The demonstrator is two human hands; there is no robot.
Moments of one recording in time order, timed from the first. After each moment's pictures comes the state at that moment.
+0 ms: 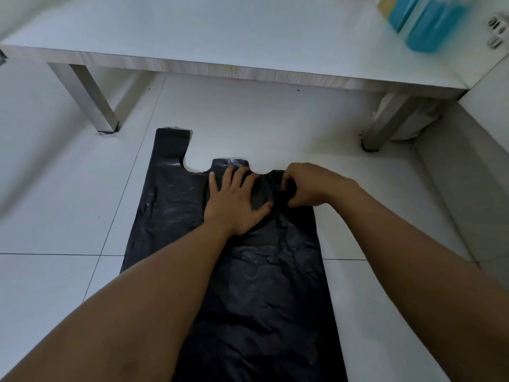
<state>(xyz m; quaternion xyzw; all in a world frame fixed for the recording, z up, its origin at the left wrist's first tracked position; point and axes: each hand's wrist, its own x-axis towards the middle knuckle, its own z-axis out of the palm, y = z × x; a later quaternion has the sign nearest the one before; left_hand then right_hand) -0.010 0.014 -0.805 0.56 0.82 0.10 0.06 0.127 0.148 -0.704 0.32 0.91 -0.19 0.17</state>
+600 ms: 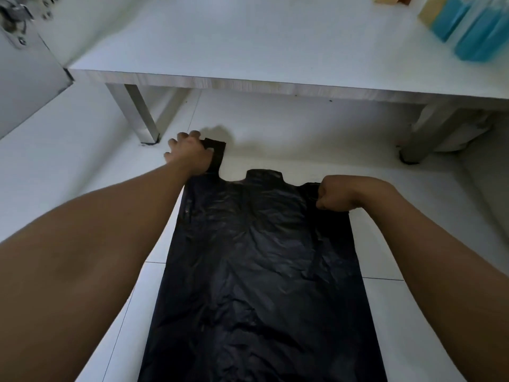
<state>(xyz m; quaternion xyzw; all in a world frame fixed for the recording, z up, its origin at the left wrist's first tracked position) -0.191 0.014 -0.739 0.33 0.93 0.13 0.11 0.100 0.156 -0.702 0.37 0.86 -0.20 0.28</state>
